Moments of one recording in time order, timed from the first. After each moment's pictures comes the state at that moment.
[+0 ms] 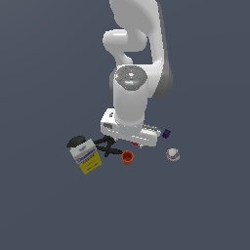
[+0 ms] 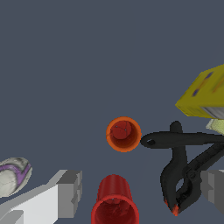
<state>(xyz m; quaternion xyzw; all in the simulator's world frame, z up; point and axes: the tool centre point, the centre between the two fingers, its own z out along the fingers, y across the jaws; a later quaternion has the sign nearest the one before) 0.045 0.013 0.172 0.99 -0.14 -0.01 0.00</state>
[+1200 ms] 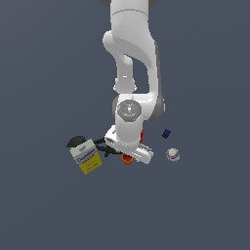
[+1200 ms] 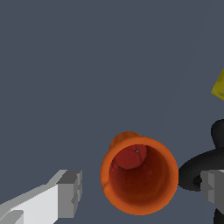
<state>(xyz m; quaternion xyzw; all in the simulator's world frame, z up) 0.053 0.012 0.075 0.97 -0.24 0.00 0.00</state>
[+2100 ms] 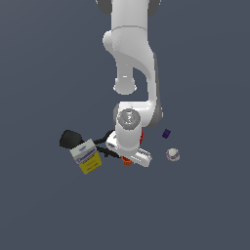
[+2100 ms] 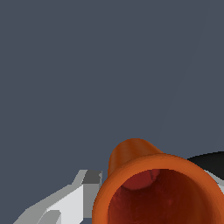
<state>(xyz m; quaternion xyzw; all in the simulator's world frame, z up) 0.054 0.012 0.039 0.97 -0.24 0.00 0.00</state>
